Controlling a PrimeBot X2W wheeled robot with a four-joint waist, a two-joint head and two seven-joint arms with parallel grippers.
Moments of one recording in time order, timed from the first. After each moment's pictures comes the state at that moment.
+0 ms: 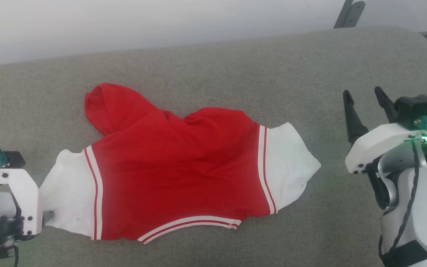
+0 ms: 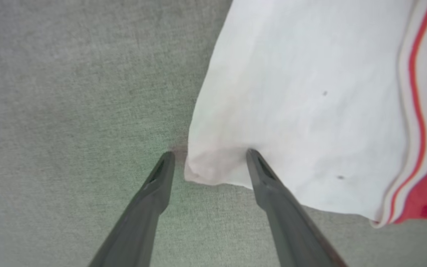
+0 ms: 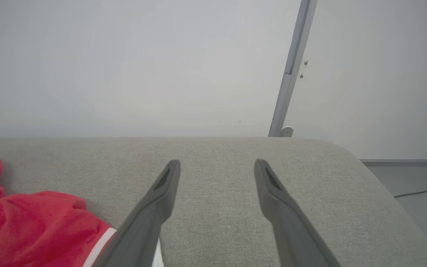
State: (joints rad) left arm -0.57 0.83 -0.74 0.55 -1.06 0.09 0.68; right arm -0.43 -0.05 -0.12 0.25 0.06 0.13 0.07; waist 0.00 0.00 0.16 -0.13
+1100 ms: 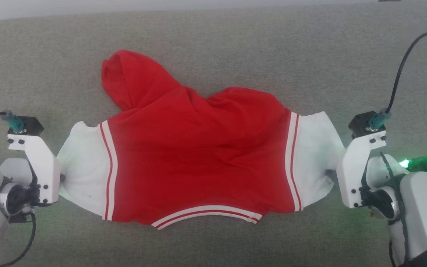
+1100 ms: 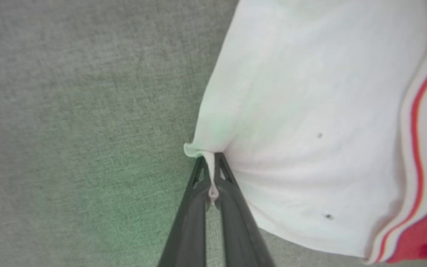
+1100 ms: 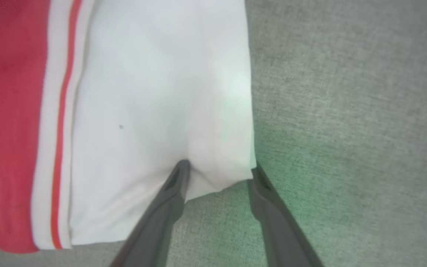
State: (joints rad) left arm -0.70 0.73 -0.75 0.61 -1.04 0.01 0.65; right arm -0.39 -0.21 0.11 0.21 0.29 0.13 0.96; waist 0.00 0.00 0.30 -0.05
